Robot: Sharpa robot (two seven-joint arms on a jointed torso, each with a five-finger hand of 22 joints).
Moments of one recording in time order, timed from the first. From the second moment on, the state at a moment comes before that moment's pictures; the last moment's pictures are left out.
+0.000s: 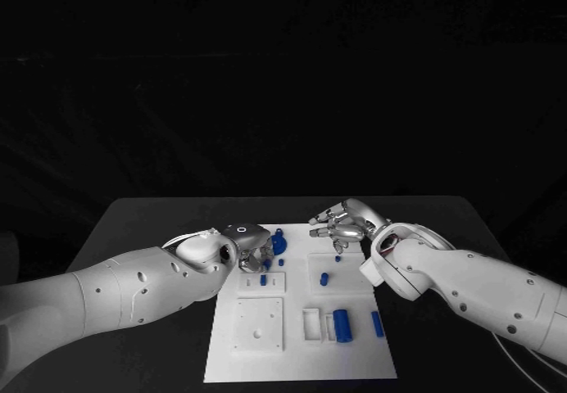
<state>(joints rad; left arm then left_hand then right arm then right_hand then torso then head) 1.26 -0.55 -0.23 1.17 -1.56 -0.29 -0.04 1.40 -0.10 0.24 -0.06 0.30 1.17 0.10 0.06 0.06 1.24 0.06 0.06 0.06 1.37 -0.04 1.00 0.37 0.07 1.26 -0.06 0.25 1.31 1.05 -0.70 0.19 1.43 -1.02 -0.37 -0.08 1.16 -0.03 0.27 -0.27 0.37 1.07 0.10 0.06 0.06 1.20 -0.01 0.95 0.93 1.45 -0.07 0.91 1.04 0.08 1.47 -0.09 0.31 1.21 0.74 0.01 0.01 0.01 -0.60</state>
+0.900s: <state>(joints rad) 1.27 -0.61 -0.16 1.24 -1.50 -0.30 -0.03 1.42 -0.12 0.28 -0.10 0.28 1.16 0.10 0.07 0.06 1.24 0.06 0.06 0.06 1.36 -0.04 0.99 0.37 0.08 1.23 -0.06 0.29 1.31 1.05 -0.71 0.19 1.44 -0.90 -0.35 -0.17 1.15 -0.03 0.18 -0.23 0.40 1.07 0.10 0.06 0.06 1.20 -0.01 0.95 0.93 1.45 -0.07 0.91 1.04 0.08 1.47 -0.09 0.30 1.21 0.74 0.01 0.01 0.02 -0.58</state>
